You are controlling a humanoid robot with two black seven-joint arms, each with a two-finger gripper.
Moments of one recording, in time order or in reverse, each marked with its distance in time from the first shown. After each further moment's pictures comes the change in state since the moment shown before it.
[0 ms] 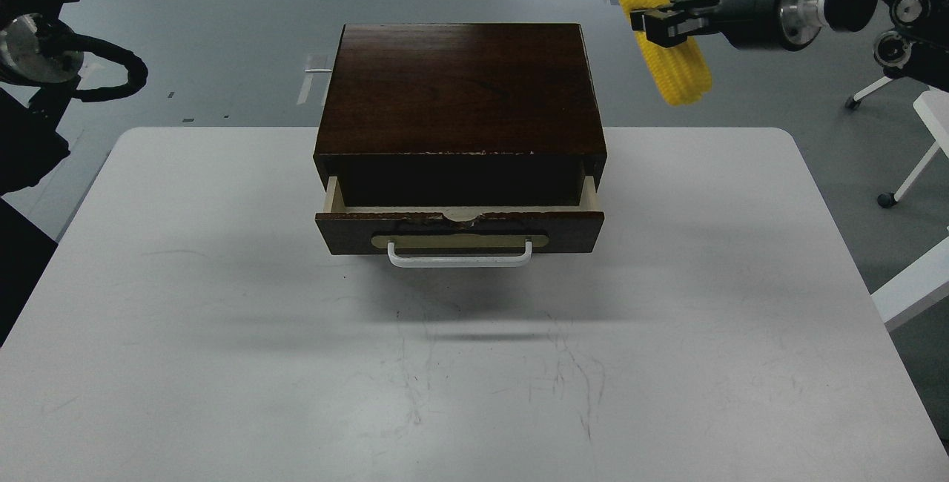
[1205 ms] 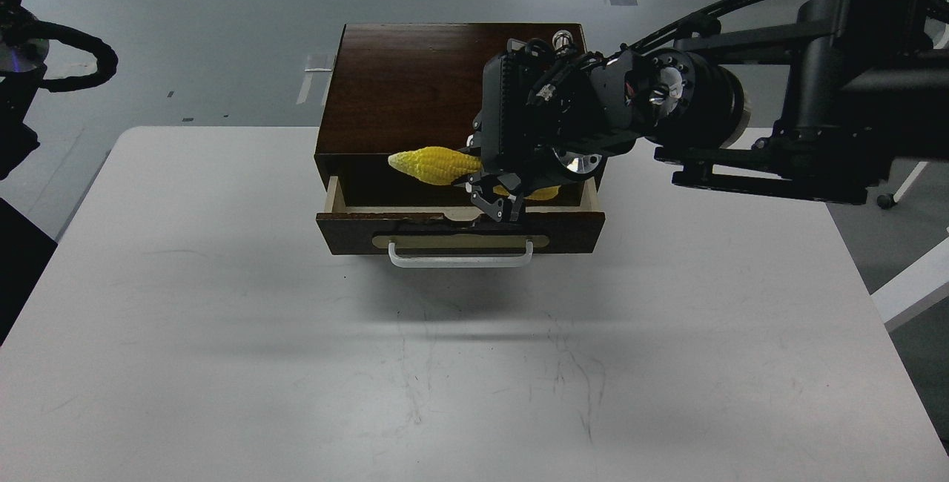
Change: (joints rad) left arm -0.013 0.048 -0.002 -0.002 -0.002 0.000 0.001; right arm -0.023 0.331 -0.004 0.236 -0.677 -0.025 0.002
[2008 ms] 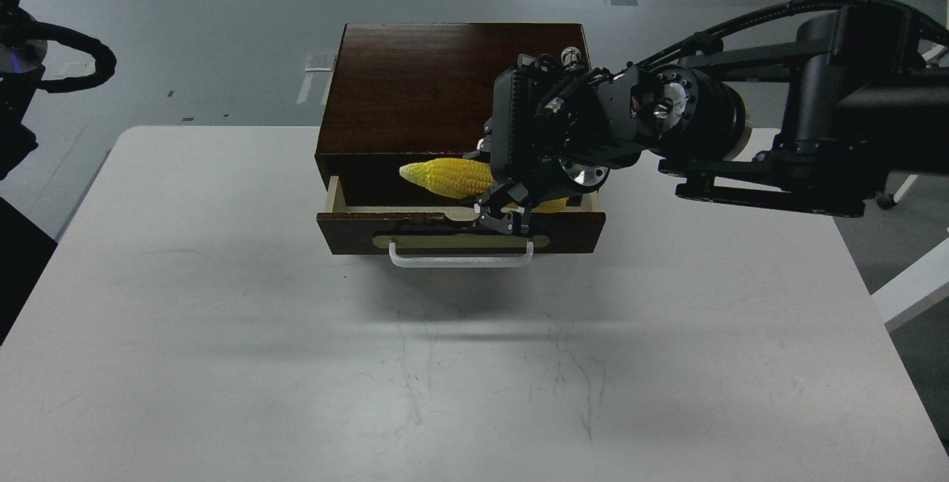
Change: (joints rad) left arm 0.002 0.001 0.001 0.000 0.000 0.000 0.001; right arm -0.043 -0.005 0.001 -0.006 0.003 -0.001 0.000
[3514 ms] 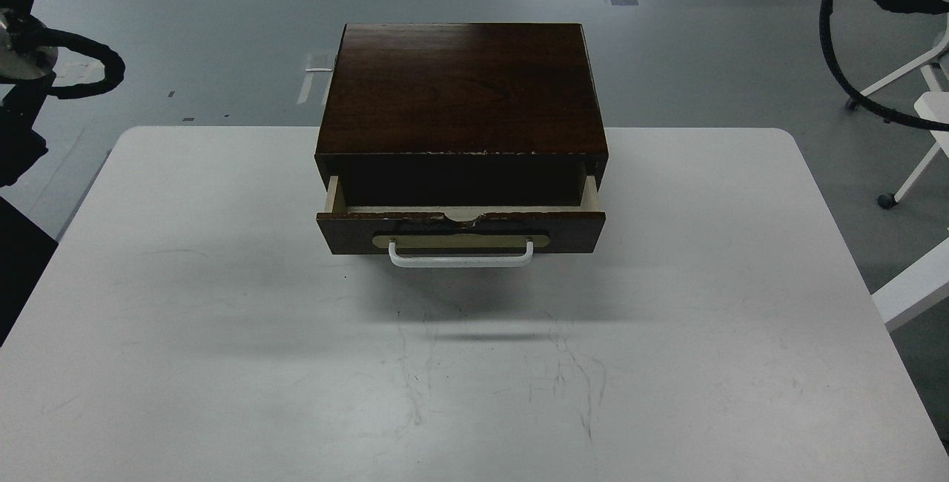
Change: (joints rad) left arm 0.014 -0.019 -0.002 0.001 -0.011 0.000 -0.002; right arm -0.303 -0.347 0.677 -0.437 1.873 -0.002 -0.005
